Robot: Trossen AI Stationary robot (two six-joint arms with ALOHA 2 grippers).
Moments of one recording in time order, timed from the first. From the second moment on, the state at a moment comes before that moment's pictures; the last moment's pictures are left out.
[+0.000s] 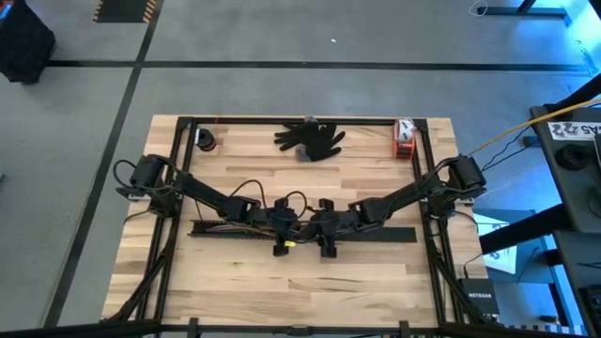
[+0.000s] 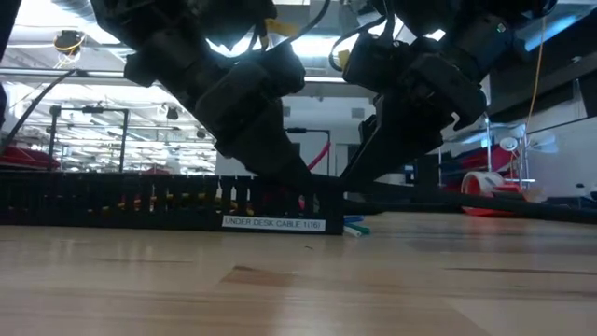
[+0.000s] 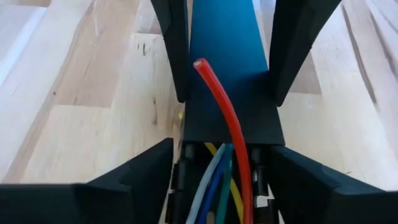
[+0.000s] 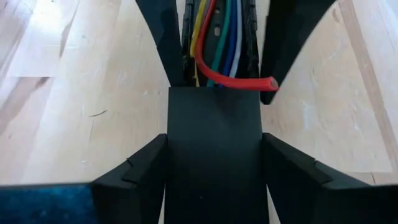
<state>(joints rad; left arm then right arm) -0.21 1.80 0.89 0.23 -0.16 -0.17 0.25 1.79 0.89 0.05 0.11 0.21</state>
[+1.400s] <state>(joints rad) -0.23 1.68 0.94 -0.07 -0.16 -0.06 0.25 1.81 0.89 0.05 0.11 0.24</state>
